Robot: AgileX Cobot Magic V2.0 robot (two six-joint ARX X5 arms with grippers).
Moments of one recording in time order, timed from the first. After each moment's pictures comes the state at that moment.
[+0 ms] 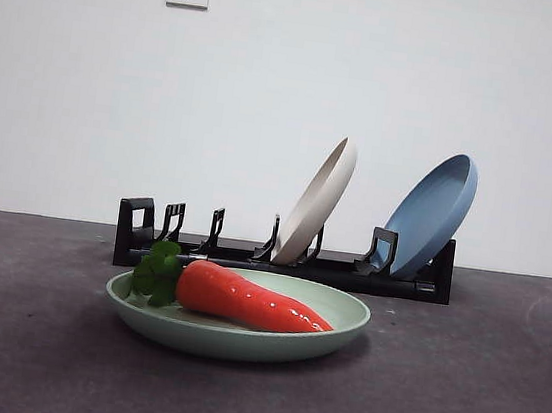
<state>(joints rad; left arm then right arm) -1.05 1.00 1.09 -0.94 -0.10 -0.15 0.67 0.77 0.96 -1.09 -0.26 0.00</state>
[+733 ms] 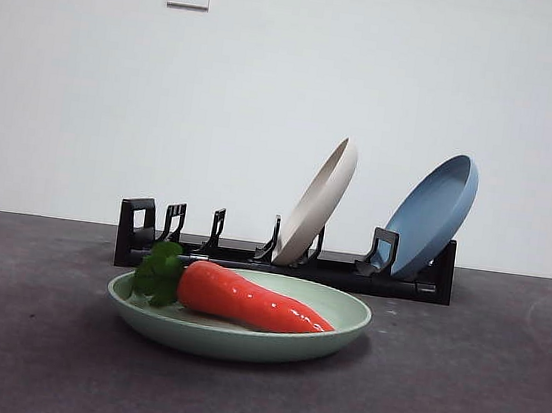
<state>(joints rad) -1.02 0.97 1.09 -0.93 -0.14 -0.13 0.67 0.72 0.96 -1.09 -0.26 0.00</state>
